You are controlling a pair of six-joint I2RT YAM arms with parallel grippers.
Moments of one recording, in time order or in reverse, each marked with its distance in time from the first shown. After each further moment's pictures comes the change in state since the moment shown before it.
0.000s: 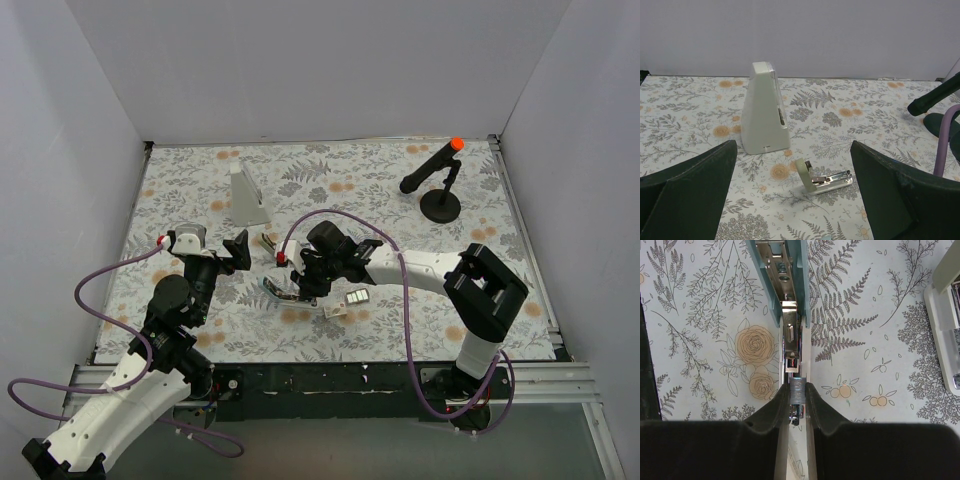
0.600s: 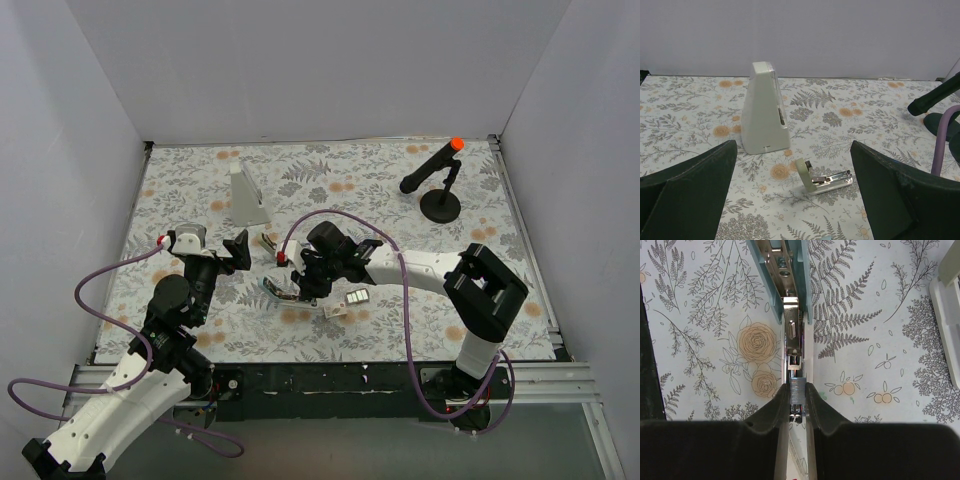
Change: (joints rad) left arm 0.001 0.001 0.000 0.000 0.001 0.000; right arm 0.000 0.000 0.000 -0.009 0.000 0.018
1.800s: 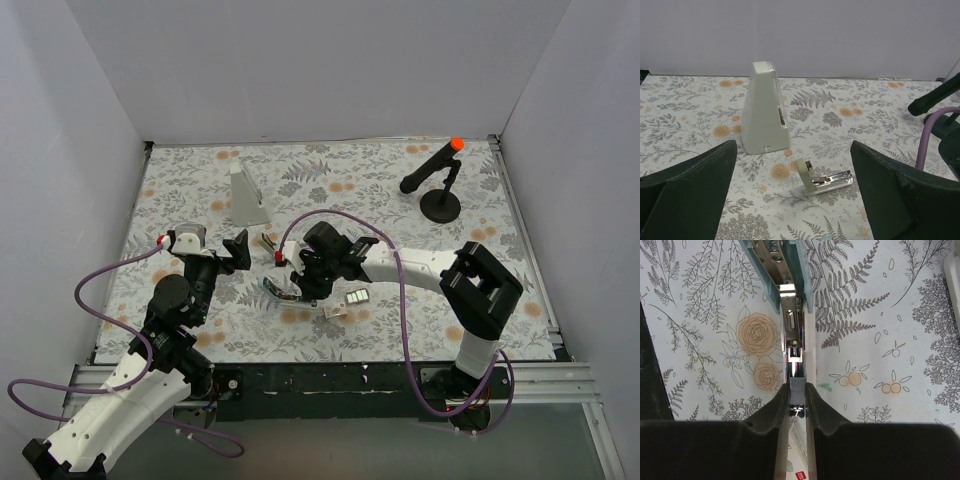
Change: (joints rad) left arm 0.005 0.001 0.000 0.000 0.004 -0.002; right arm 0.004 0.027 0.046 -0.097 0.026 0.031
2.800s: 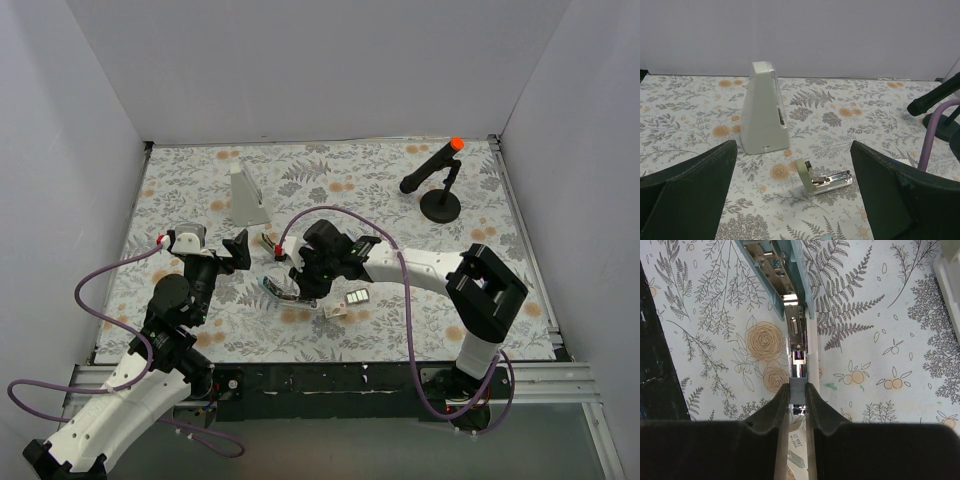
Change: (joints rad) left arm 0.007 0.001 0.000 0.000 0.013 -0.005; right arm 0.007 -0.027 0.011 -0.006 0.016 0.084
